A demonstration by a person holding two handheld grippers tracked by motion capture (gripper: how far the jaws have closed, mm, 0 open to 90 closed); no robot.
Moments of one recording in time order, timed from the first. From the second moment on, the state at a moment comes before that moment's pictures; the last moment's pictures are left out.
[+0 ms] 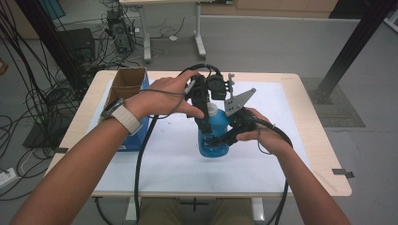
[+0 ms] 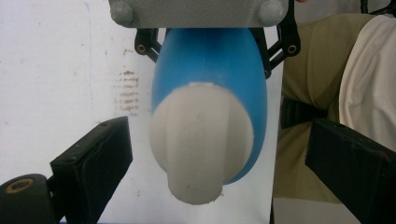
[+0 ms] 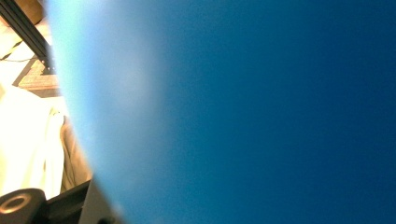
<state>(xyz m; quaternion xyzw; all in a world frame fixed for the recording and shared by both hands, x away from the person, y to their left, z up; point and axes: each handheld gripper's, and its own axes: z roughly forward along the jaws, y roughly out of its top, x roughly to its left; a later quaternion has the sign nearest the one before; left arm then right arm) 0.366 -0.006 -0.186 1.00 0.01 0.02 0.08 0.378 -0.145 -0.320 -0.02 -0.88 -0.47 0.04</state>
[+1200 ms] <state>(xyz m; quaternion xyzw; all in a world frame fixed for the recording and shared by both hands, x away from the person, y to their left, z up) 0.366 -0.015 -0.196 1.00 0.01 0.02 0.08 0.371 -0.141 -0.310 -0.01 -0.88 -0.46 0.04</state>
